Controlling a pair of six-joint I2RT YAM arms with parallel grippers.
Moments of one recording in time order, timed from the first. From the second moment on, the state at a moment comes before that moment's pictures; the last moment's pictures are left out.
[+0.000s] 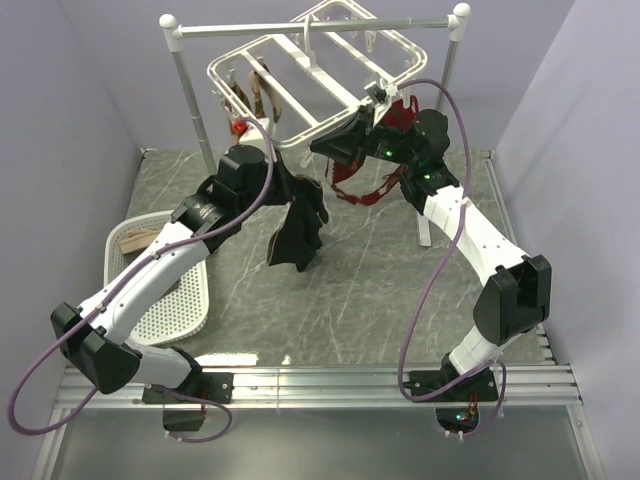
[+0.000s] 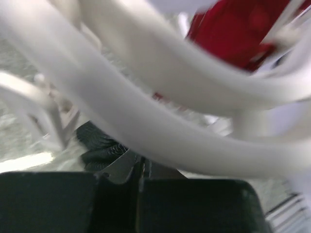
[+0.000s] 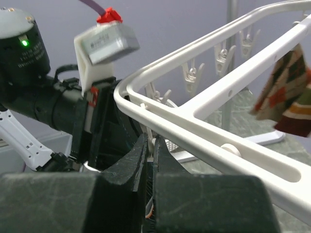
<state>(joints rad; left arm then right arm) -0.64 1.36 1.43 -0.44 -0.16 -0.52 0.39 1.62 1.50 0.44 -0.96 0.45</state>
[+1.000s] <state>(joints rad) -0.61 1.41 1.57 -0.51 -0.08 -0.70 0.42 1.63 1.54 0.27 -1.02 0.05</state>
